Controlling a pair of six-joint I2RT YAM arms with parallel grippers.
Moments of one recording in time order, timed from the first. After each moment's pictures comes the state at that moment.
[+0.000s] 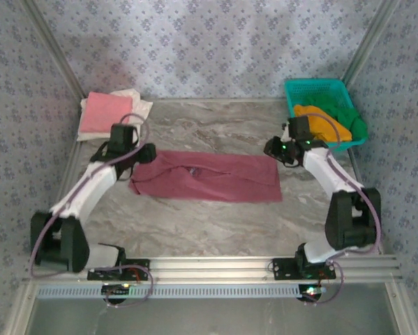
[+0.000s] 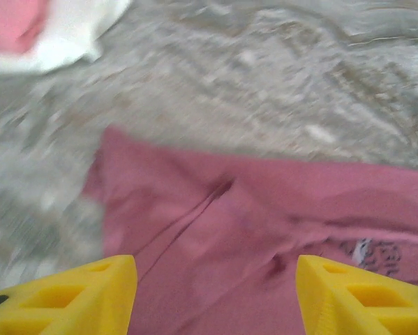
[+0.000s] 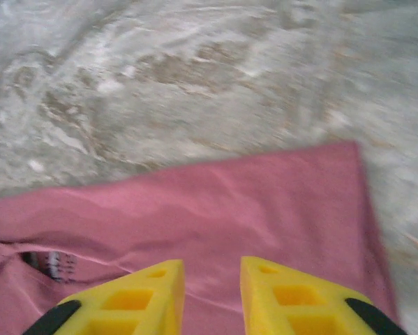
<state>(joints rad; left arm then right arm) -0.23 1.40 1.04 -0.44 0.02 -0.21 0.14 1.54 1.11 -0.47 -0.27 0.49</state>
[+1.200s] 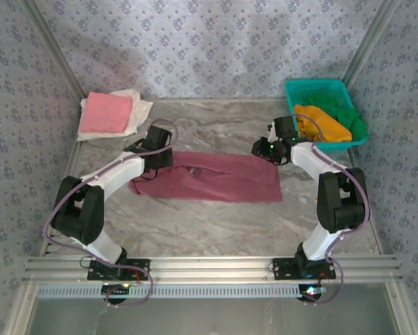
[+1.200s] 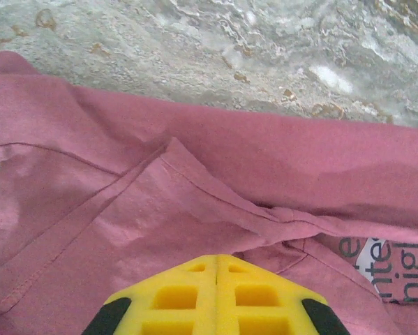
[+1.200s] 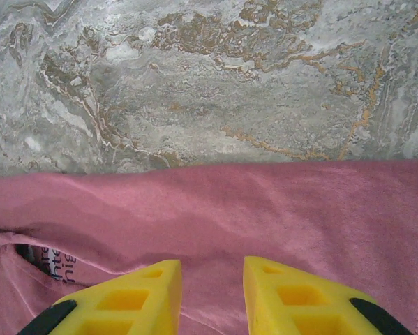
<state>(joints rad) -0.43 1.60 1.07 -0.45 -0.20 -0.43 0.18 1.68 1.12 -0.40 -0.32 0.49</state>
